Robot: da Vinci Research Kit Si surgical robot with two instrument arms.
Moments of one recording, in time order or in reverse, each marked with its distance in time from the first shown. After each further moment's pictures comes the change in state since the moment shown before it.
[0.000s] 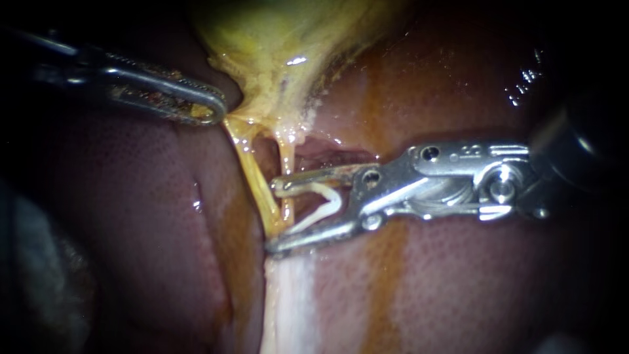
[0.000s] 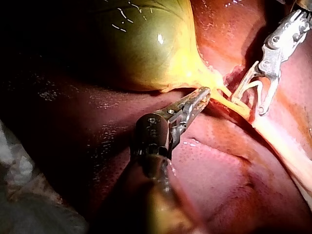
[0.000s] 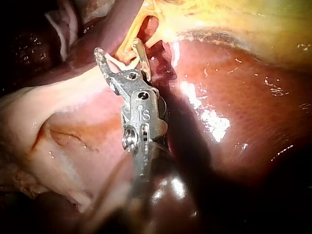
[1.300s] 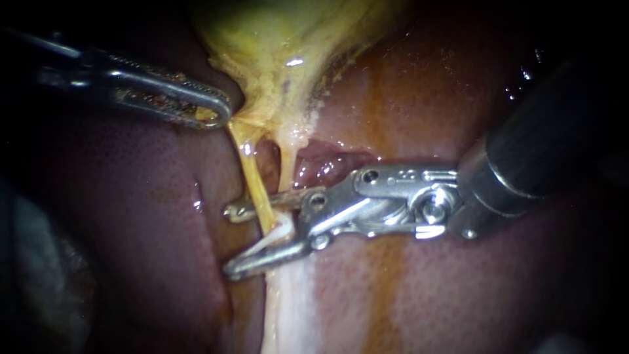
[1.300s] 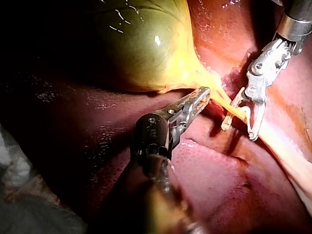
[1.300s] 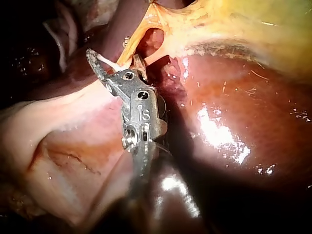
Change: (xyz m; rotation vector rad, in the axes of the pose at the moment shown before) right arm 0.000 0.000 0.007 0.089 0.072 -0.036; left arm 0.000 0.001 0.000 0.008 0.003 0.004
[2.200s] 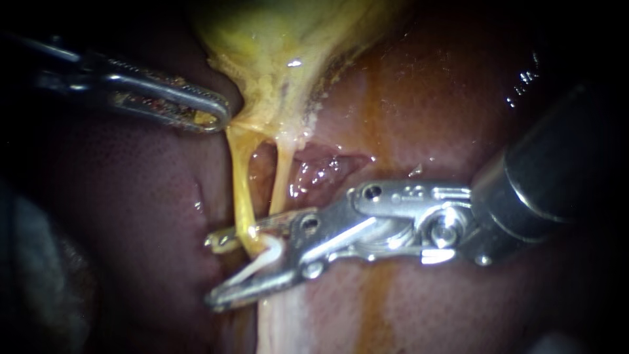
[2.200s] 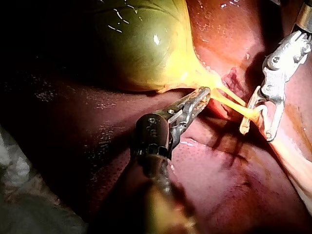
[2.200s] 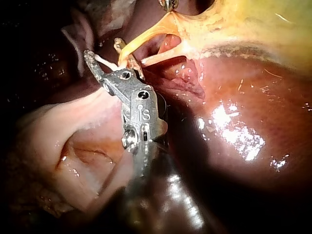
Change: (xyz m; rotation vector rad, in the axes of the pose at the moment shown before) right arm 0.004 -0.004 -0.001 0.073 0.026 0.017; left arm 0.000 0.000 0.000 0.000 0.000 0.000
